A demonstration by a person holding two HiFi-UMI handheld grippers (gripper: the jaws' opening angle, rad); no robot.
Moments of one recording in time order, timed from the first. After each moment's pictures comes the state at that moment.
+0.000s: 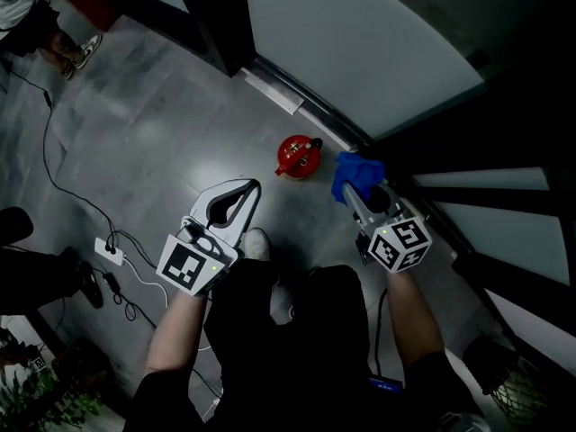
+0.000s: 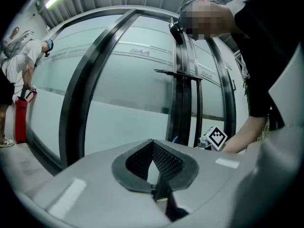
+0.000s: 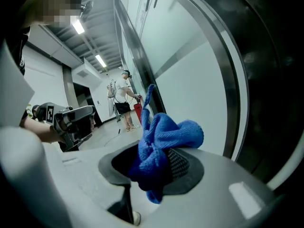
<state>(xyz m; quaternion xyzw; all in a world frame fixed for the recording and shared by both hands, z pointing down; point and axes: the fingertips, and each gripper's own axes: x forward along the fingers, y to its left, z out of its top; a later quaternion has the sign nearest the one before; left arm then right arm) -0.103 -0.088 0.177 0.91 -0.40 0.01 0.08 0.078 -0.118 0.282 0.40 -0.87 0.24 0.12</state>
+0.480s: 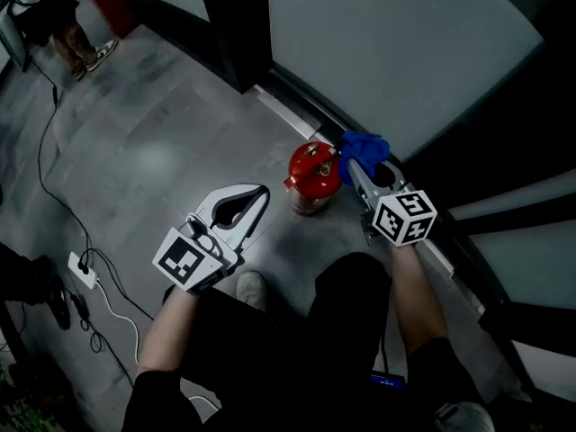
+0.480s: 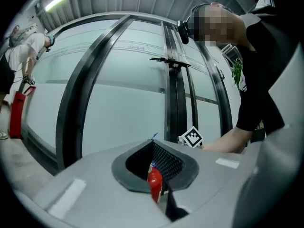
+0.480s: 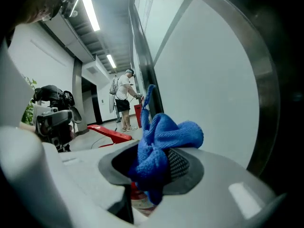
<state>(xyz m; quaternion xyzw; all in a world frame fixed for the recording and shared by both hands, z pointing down) -0.101 -0.076 0.383 0.92 -0.38 -0.02 0.03 0.062 -0.195 0.480 0.40 -0.90 0.18 0.08</state>
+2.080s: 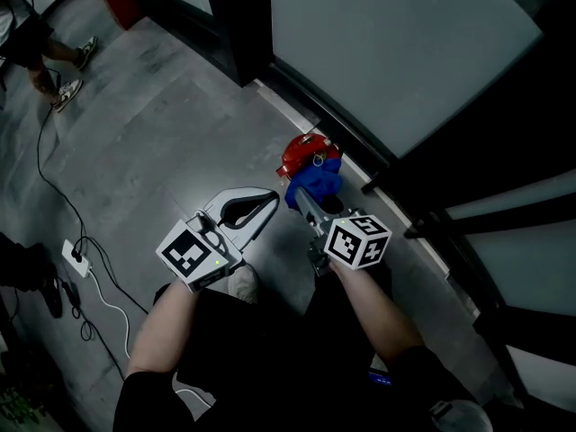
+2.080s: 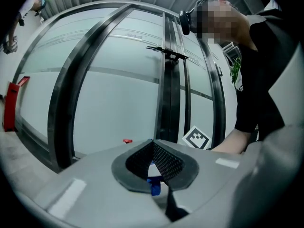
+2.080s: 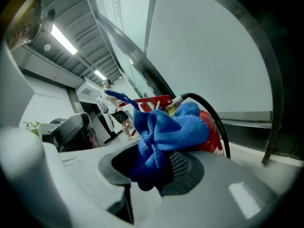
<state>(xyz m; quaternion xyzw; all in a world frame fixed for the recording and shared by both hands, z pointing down) -0.066 -0.056 0.404 0.93 -0.35 0.02 0.06 -0.019 -0.112 0.518 0.33 -0.88 0.34 0.02</state>
